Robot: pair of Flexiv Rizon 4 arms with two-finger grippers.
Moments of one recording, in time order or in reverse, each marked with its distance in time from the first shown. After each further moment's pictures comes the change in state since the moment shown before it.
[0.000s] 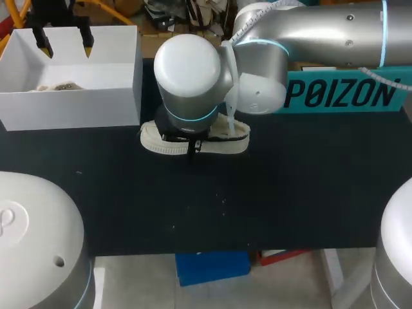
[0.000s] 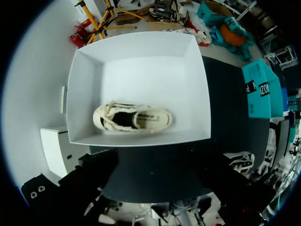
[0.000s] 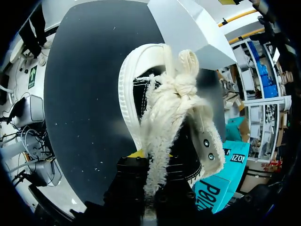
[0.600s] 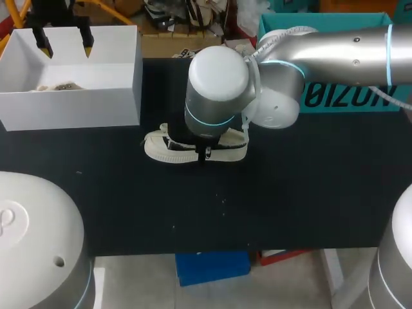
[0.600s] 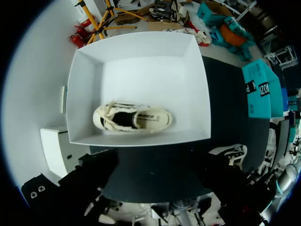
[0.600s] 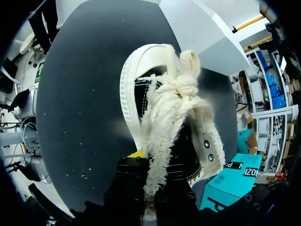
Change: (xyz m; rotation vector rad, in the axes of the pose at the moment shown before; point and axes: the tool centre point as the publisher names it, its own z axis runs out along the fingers) left arm 0.000 0.000 0.000 0.000 0.000 0.000; right arm 0.005 -0.006 0.053 -0.099 0.077 -0.063
